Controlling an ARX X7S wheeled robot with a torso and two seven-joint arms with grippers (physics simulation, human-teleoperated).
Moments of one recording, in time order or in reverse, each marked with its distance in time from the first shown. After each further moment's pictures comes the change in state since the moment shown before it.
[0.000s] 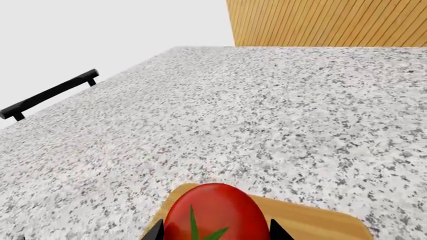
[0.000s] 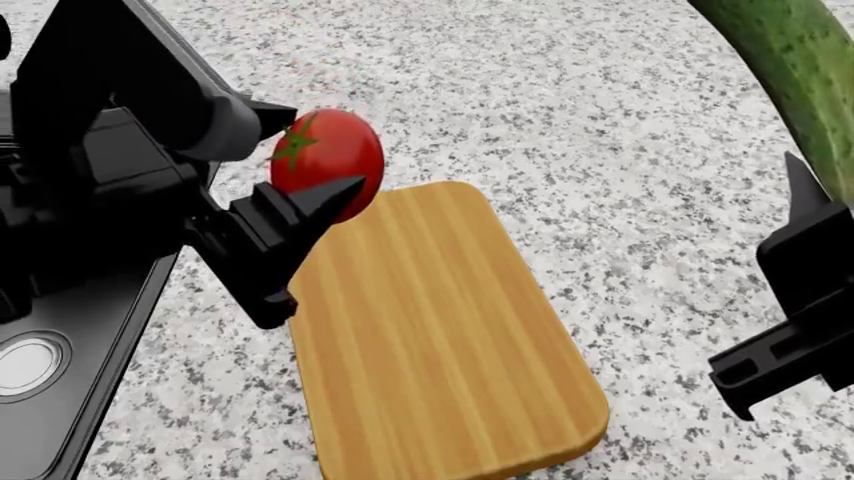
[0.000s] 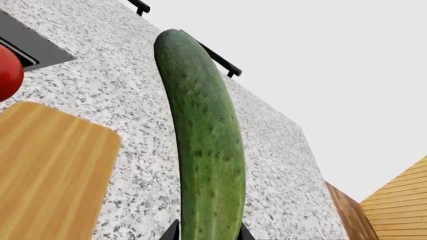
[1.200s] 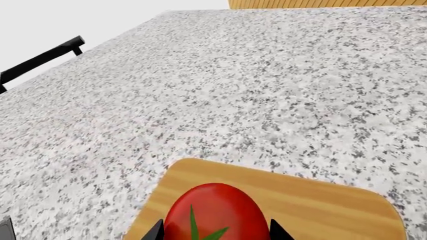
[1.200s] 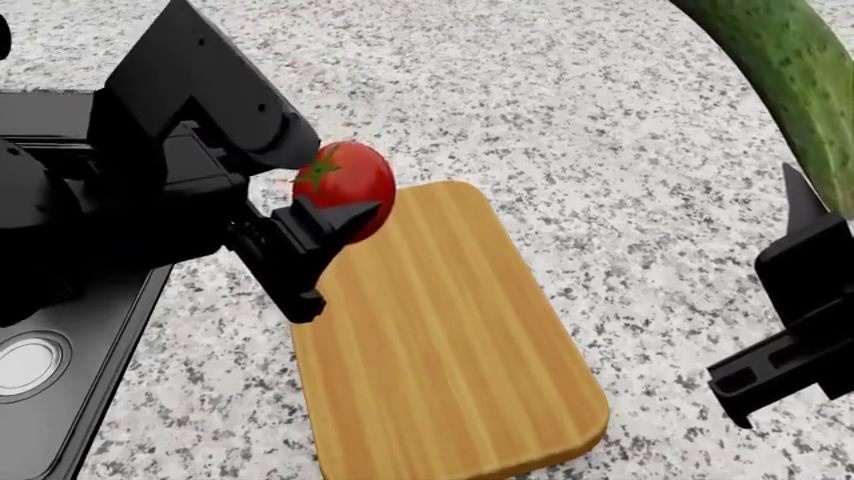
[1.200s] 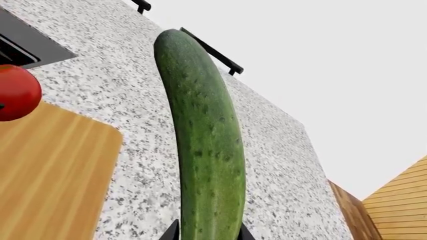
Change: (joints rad) left arm -0.022 0.088 0.105 -0.186 0.119 -0.007 0.133; right arm -0.036 0.014 0.011 -0.013 -0.017 -0.016 -0.012
